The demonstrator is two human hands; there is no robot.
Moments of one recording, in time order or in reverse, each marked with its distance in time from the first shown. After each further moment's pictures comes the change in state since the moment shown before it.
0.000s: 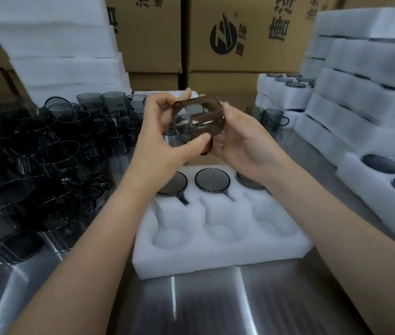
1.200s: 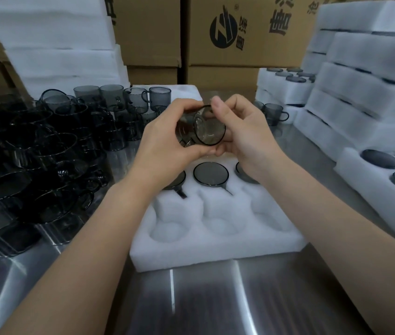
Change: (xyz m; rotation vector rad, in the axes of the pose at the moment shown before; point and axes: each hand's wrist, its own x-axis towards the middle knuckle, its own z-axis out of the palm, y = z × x) left_hand -0.001 0.001 0.005 0.345 -0.019 0.000; right_hand -0.002 0.002 0.014 -0.305 0.406 -0.072
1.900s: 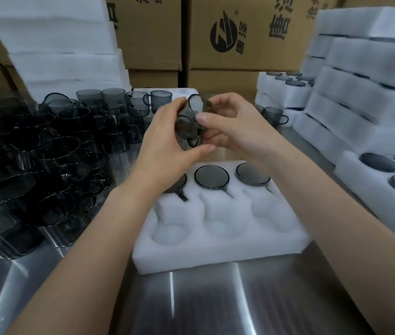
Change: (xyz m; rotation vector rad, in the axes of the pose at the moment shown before) left_hand 0.002 -0.002 0.000 0.099 0.000 -0.082; right_hand 0.012 -0.016 0.000 -0.080 -0.101 0.122
